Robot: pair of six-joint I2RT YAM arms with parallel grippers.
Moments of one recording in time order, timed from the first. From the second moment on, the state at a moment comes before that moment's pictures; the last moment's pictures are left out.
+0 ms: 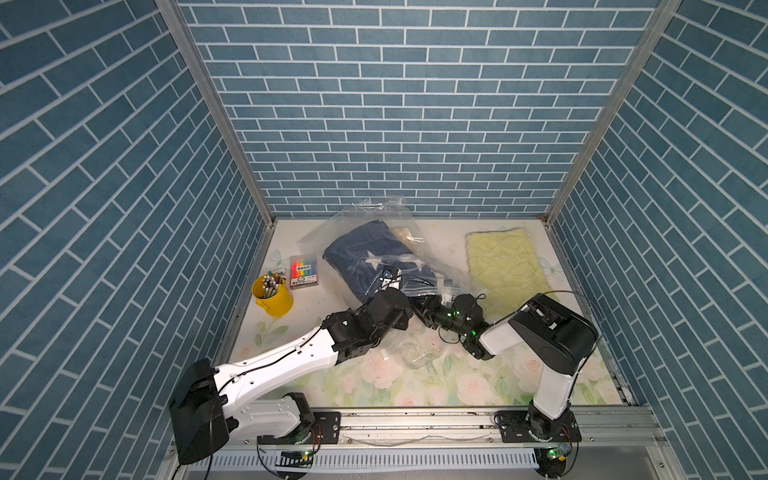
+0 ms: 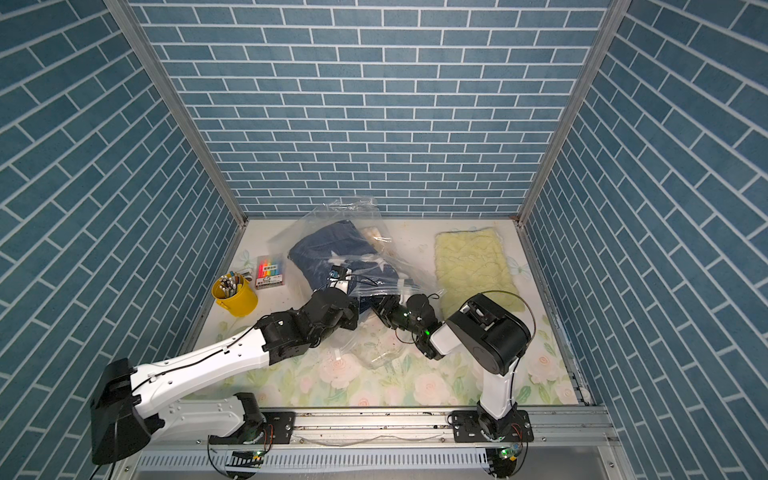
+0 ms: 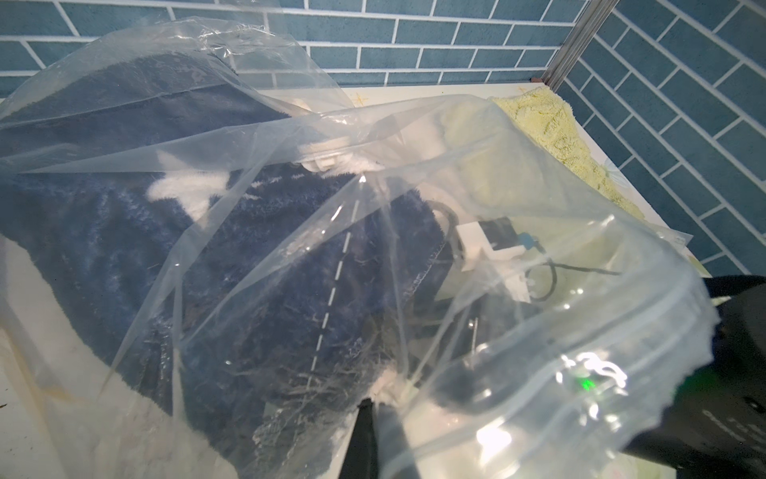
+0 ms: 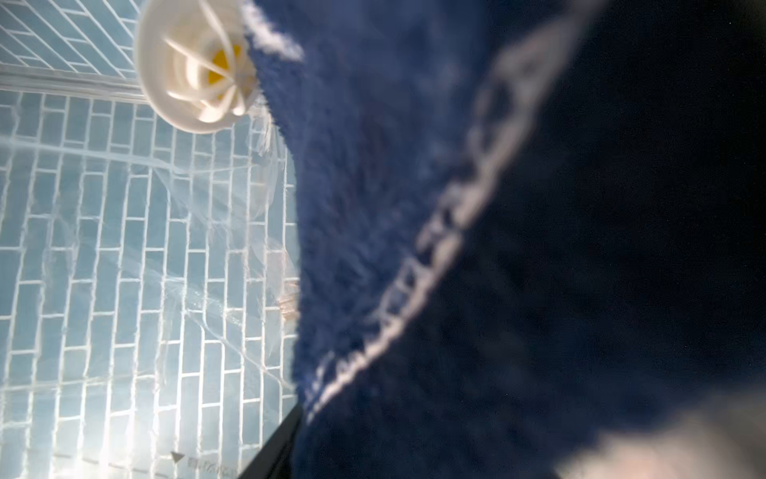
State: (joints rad) left arm -0.98 1.21 0.91 -0.36 -0.44 -0.55; right arm 0.76 1.86 0.54 1.14 -0.33 1.40
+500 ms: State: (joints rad) left arm -0.98 1.21 0.89 -0.36 -0.44 -0.55; right arm 0.76 1.81 0.57 1.12 -0.34 1.39
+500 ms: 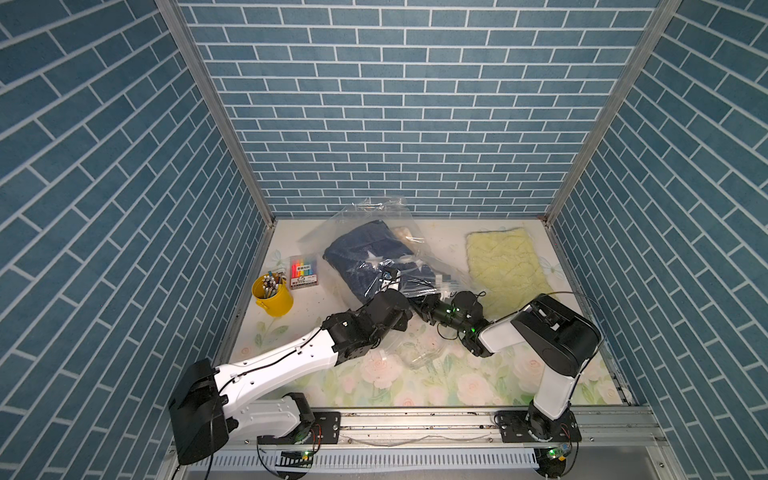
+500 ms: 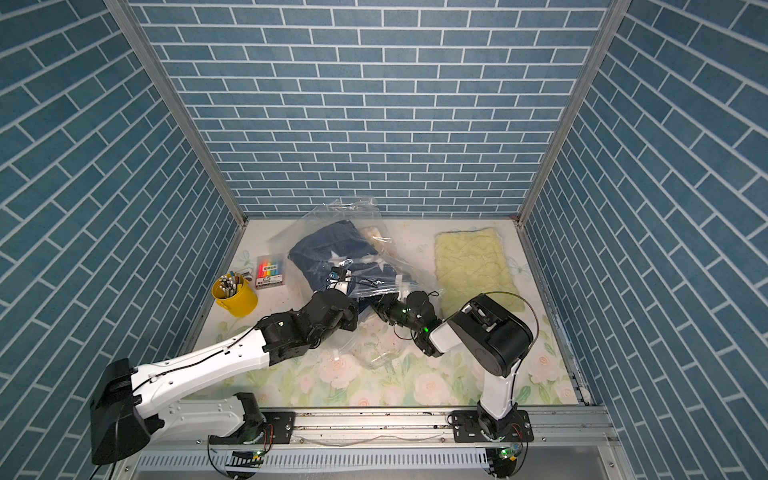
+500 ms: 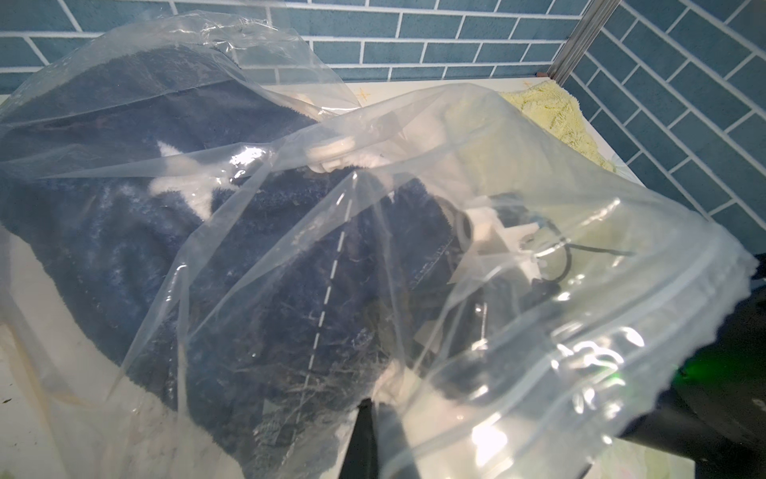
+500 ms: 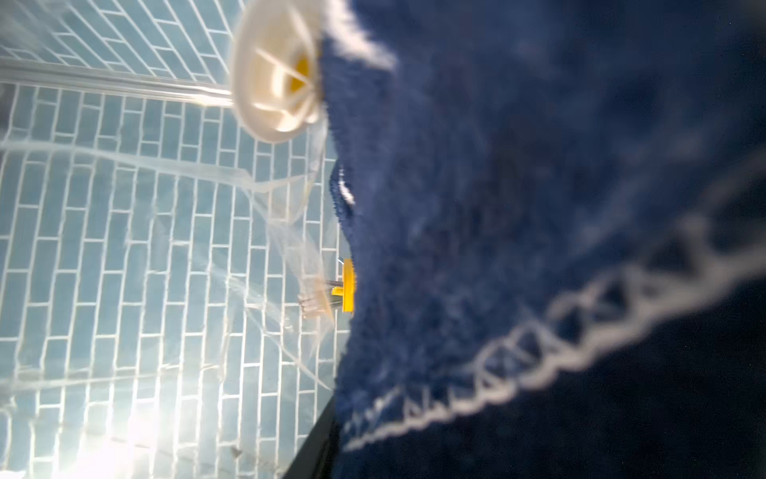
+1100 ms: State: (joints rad) left arm -0.98 1.20 0.89 -0.36 -0.45 -0.56; right arm 0.76 1.82 0.58 1.11 -0.35 1.37
